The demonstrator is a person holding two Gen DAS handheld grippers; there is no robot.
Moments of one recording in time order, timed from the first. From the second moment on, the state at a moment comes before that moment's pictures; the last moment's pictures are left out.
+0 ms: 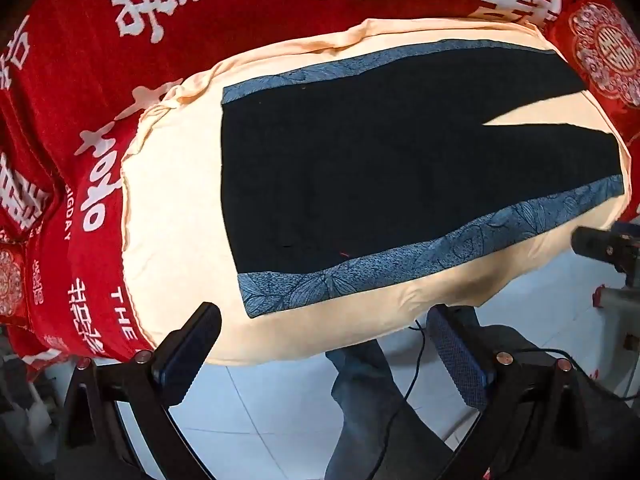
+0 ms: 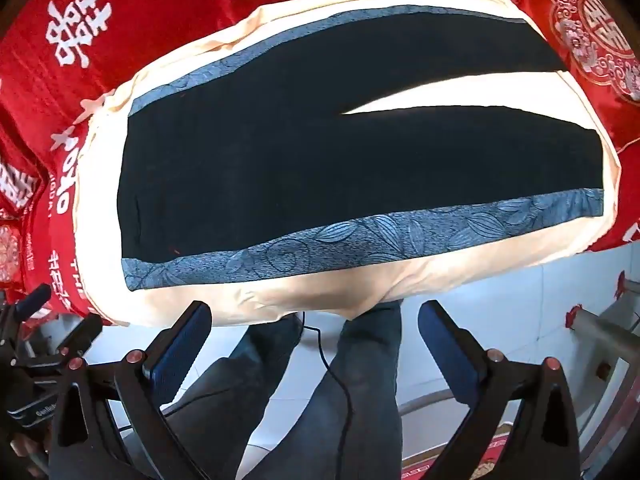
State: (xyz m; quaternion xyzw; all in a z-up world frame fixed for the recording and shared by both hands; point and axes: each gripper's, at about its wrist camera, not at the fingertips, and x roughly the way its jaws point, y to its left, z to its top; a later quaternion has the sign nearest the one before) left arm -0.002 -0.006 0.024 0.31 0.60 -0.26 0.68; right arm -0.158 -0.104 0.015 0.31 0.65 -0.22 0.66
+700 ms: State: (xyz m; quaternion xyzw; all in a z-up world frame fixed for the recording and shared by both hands) left arm 0.021 -0.015 0.031 0.29 0.60 -0.25 0.70; right arm -0.141 -0.117 0.029 0.28 0.66 -0.22 0.67
